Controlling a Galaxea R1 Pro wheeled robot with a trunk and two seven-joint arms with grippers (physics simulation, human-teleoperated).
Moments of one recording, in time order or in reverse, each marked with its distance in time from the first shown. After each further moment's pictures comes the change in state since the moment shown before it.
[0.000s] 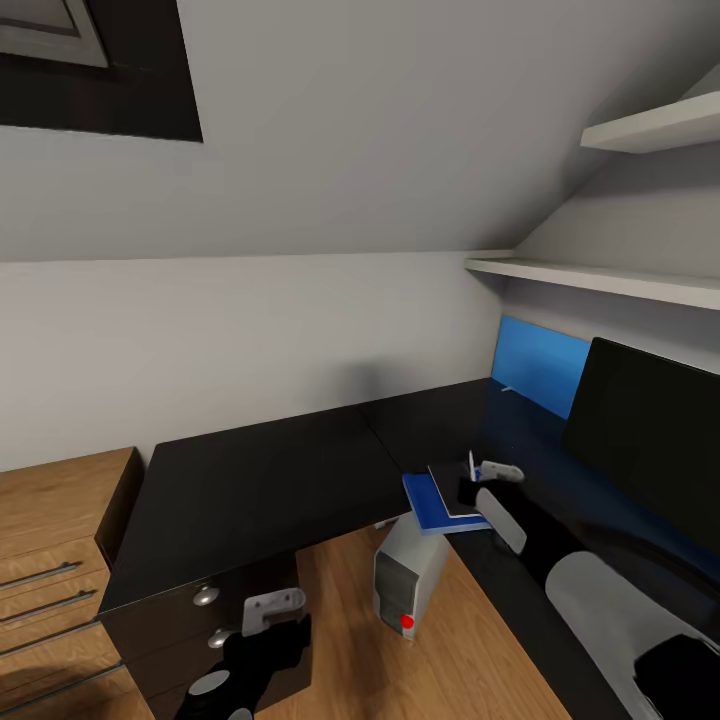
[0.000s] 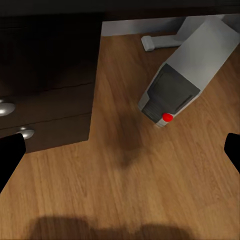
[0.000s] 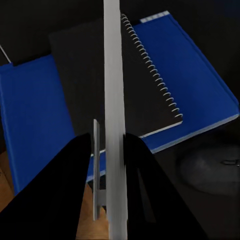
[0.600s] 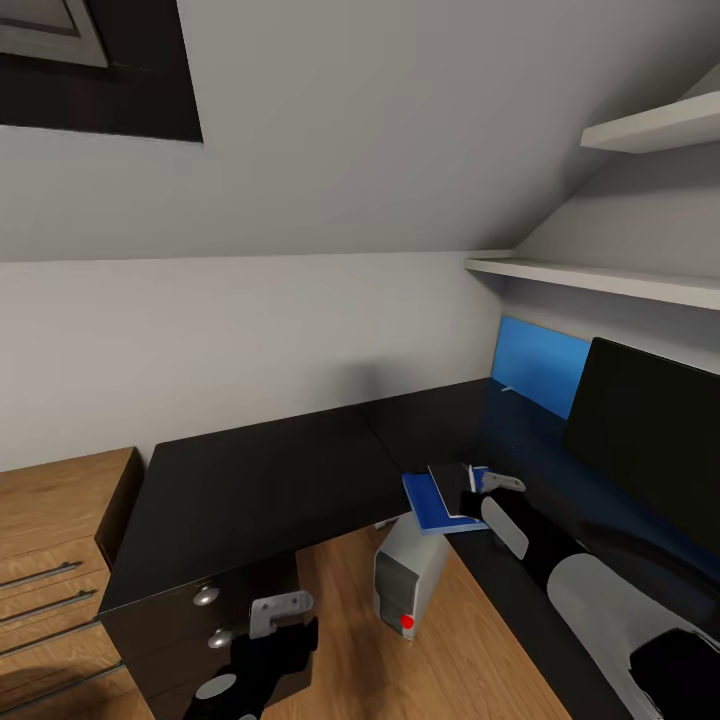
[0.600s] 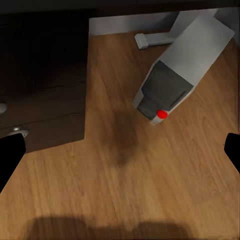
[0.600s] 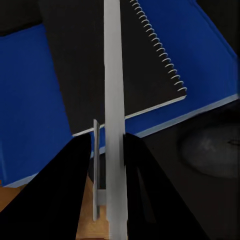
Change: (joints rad) left arm 0.001 0.000 -0.032 0.000 0.000 -0.001 0.002; right arm -0.008 0.000 -0.002 0.098 0.003 -0.007 0.083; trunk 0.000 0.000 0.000
